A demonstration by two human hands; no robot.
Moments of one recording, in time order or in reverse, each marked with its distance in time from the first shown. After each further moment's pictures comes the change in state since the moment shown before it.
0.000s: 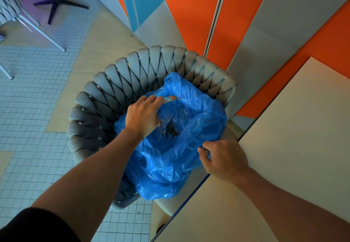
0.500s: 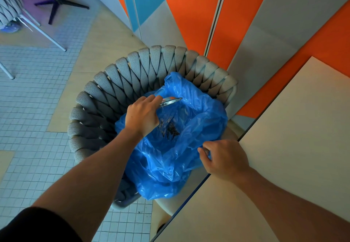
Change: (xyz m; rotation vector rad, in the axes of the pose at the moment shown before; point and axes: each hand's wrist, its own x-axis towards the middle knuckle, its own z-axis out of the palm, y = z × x) left_hand 0.001 -0.002 0.000 -0.054 0.009 -0.034; right_hand 0.000 0.000 0.000 0.007 0.002 -0.005
